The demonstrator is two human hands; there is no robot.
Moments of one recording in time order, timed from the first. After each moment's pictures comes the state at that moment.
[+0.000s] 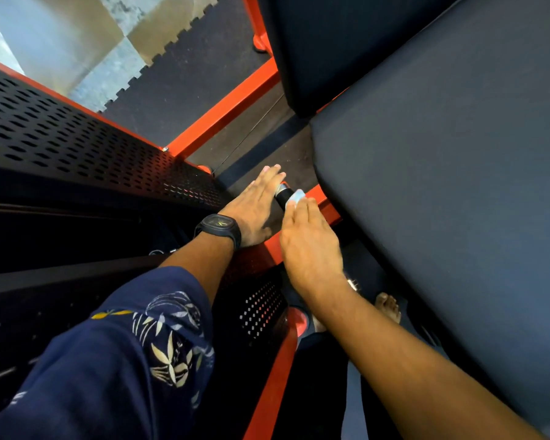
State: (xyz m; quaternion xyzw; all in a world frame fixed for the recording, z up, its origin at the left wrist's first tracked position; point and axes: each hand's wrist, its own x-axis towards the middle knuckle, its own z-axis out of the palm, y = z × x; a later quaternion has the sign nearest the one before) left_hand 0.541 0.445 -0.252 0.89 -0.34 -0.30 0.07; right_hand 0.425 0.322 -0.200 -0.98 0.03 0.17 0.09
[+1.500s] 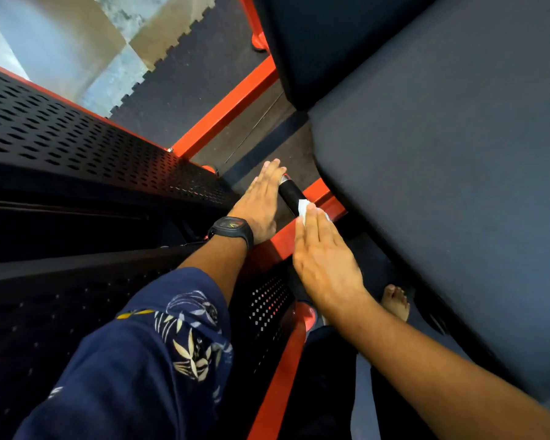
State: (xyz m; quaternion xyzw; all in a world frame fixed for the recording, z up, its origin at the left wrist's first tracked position) left_hand 0.520 0.437 -0.249 0.91 -0.32 -0.26 0.11; right_hand 0.378 0.315 -0.205 -0.99 -0.03 0.14 0.04
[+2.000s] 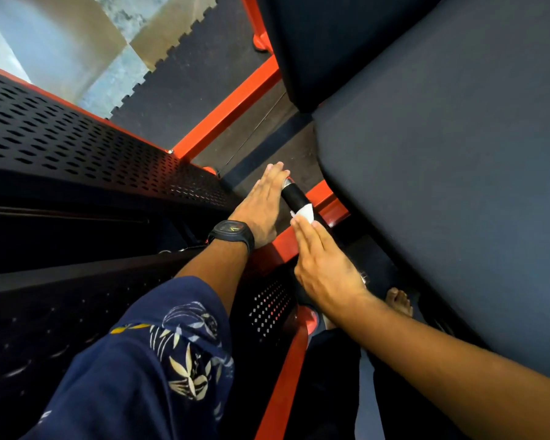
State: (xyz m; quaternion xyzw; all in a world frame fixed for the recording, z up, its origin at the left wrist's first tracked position) left_hand 0.526 0.441 -0.253 0.90 -0.33 -0.26 0.12; right_hand 0.385 0.312 -0.214 -0.97 -0.17 0.15 -0.08
